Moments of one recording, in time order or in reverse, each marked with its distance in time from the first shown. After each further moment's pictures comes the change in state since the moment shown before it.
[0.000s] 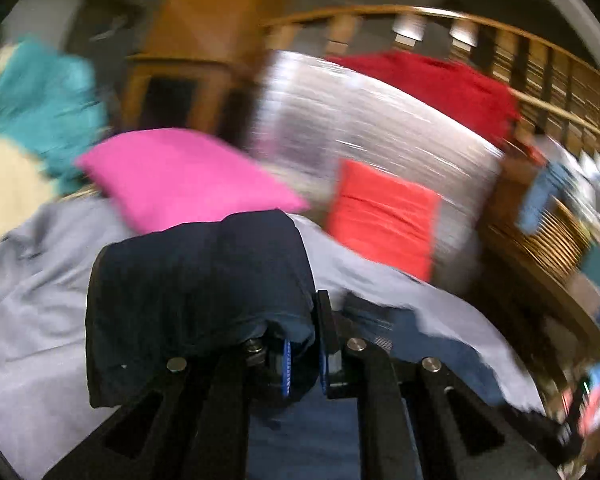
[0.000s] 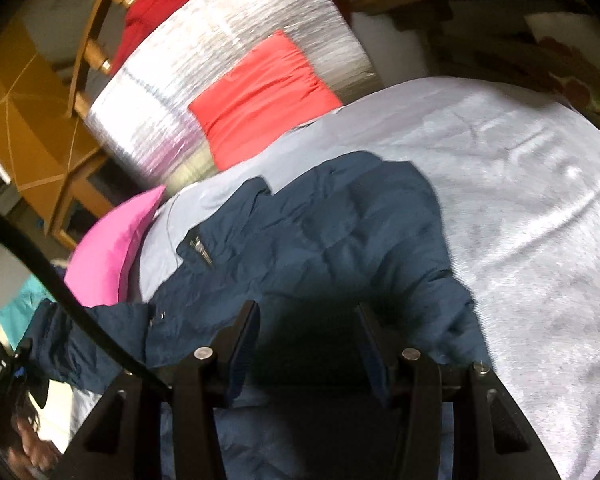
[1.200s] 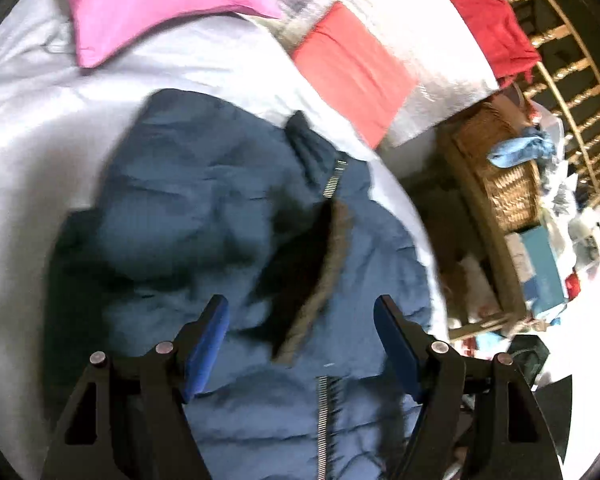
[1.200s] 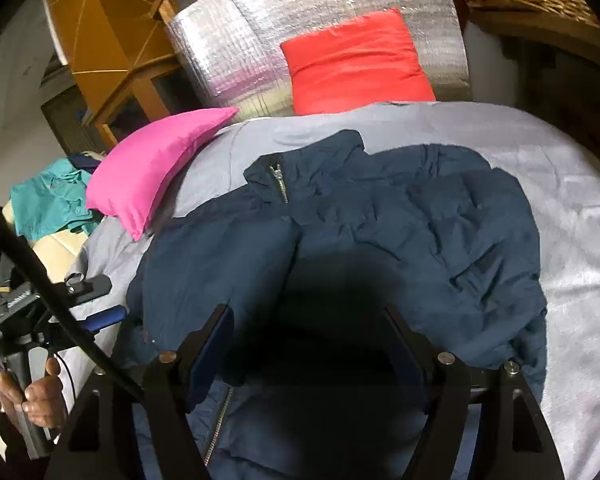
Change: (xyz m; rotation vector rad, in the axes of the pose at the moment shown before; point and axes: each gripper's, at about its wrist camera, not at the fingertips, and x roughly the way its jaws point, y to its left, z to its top) left arm 0.081 0.028 -0.053 -0.346 0.572 -0.315; right arm 0.014 0.072 -0.040 -0.356 0.132 0.062
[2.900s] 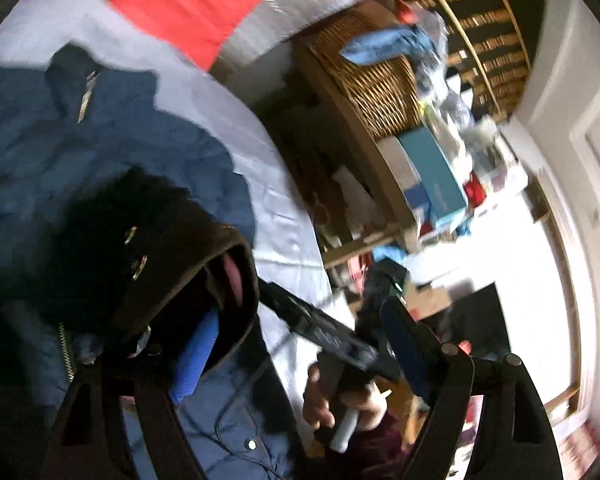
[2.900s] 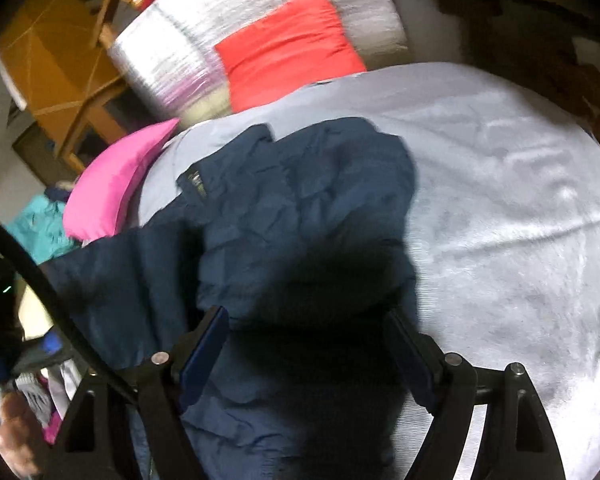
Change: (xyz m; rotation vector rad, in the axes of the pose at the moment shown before) left arm 0.044 -0.168 -0.069 0.216 0.240 -0.360; right arm -0.043 -0.115 0.001 0.183 0.052 -0.039
